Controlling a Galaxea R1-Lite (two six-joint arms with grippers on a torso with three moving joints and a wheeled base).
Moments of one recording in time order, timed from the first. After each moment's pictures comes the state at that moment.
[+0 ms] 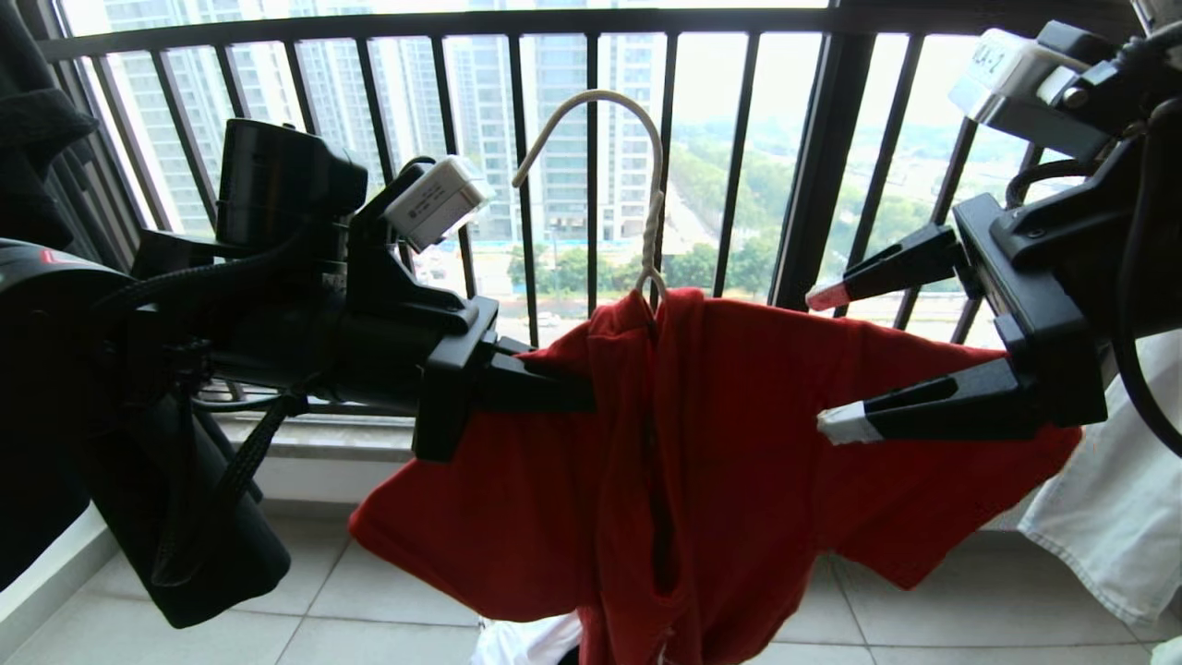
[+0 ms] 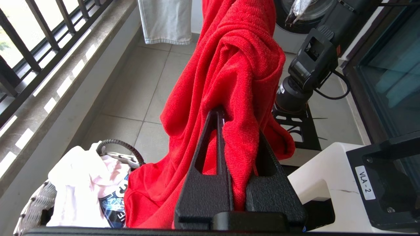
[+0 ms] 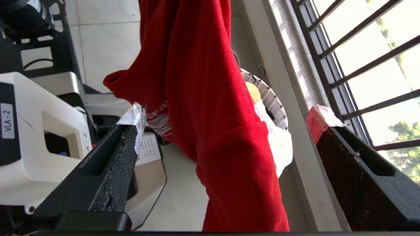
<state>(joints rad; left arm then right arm) -0.49 1.61 -1.23 -0.02 -1.06 0.22 0.47 1.53 -1.69 0.78 0.53 -0.58</state>
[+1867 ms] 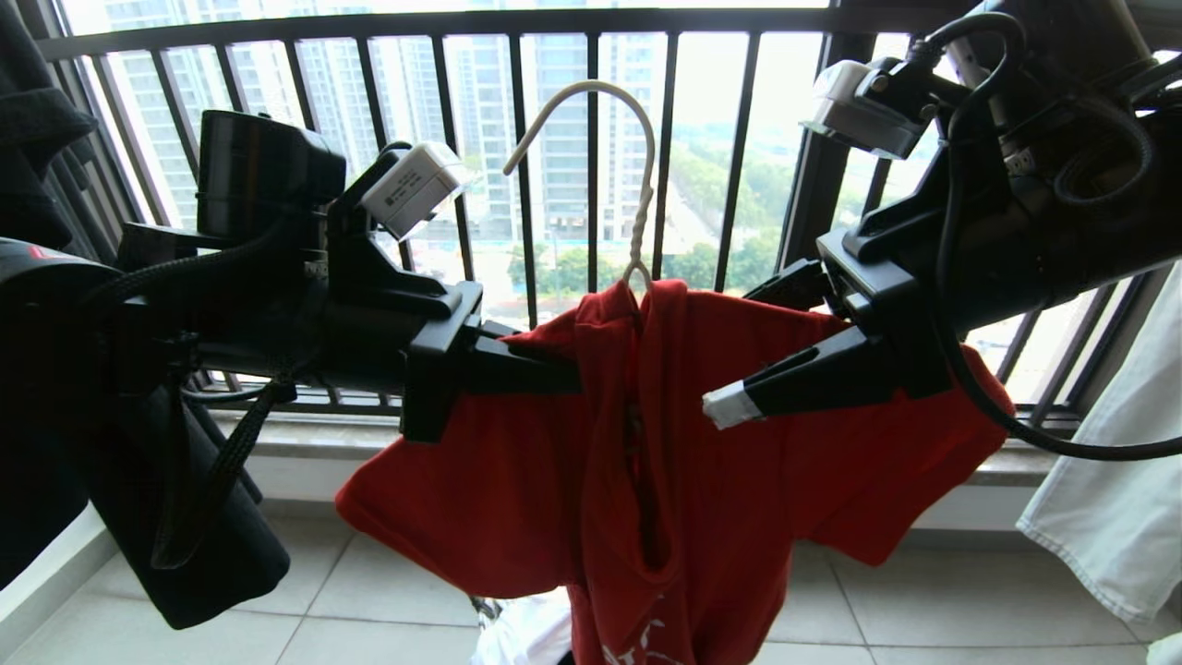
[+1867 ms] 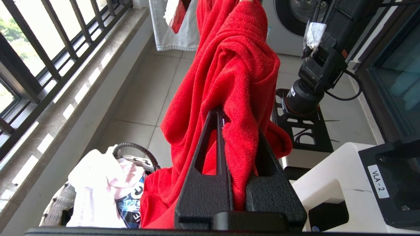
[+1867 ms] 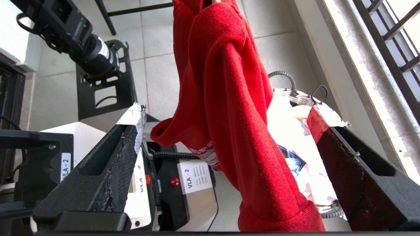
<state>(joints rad) -0.45 1.61 -1.23 -0.06 -1.07 0.23 0.52 1.70 -1.78 0.73 0.71 -0.38</state>
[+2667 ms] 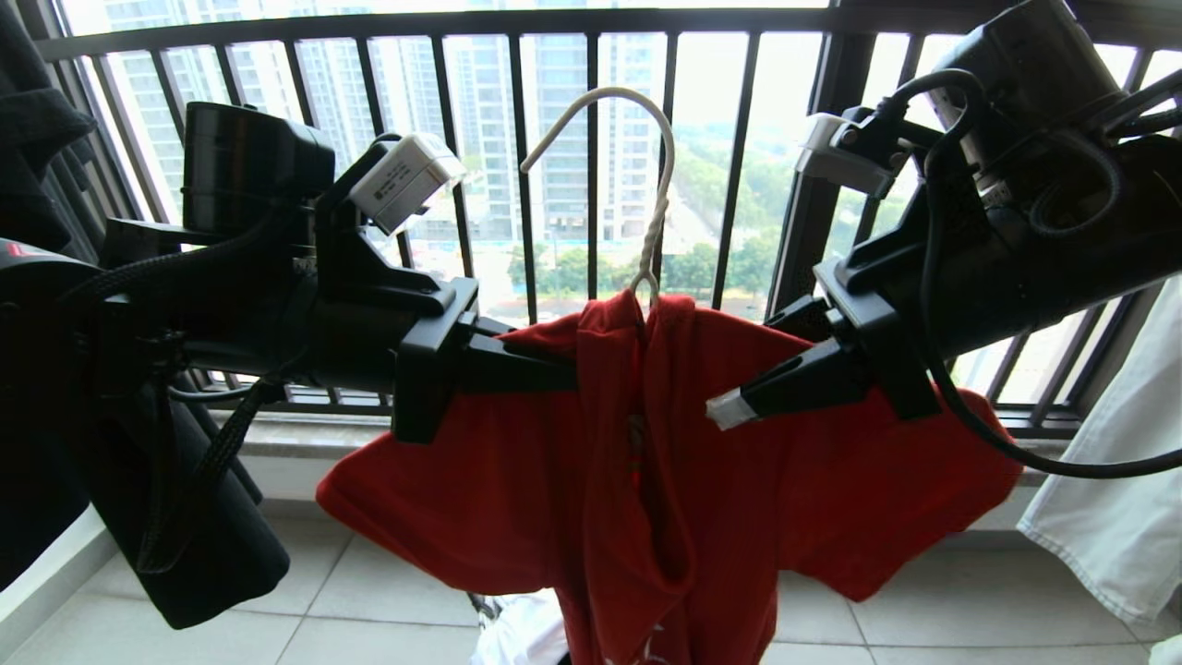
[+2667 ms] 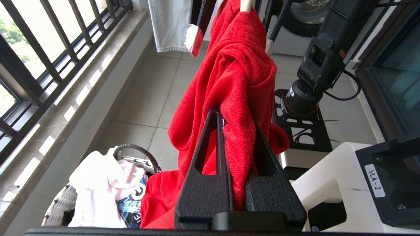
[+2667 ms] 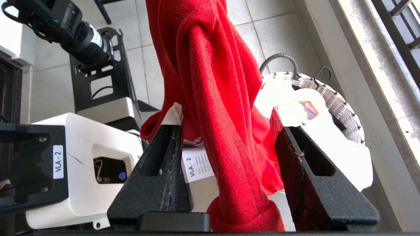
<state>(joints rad) -0.45 1.59 -1.23 -0.06 -1.08 0.23 0.52 1.70 -1.75 0.75 0.69 -0.39</state>
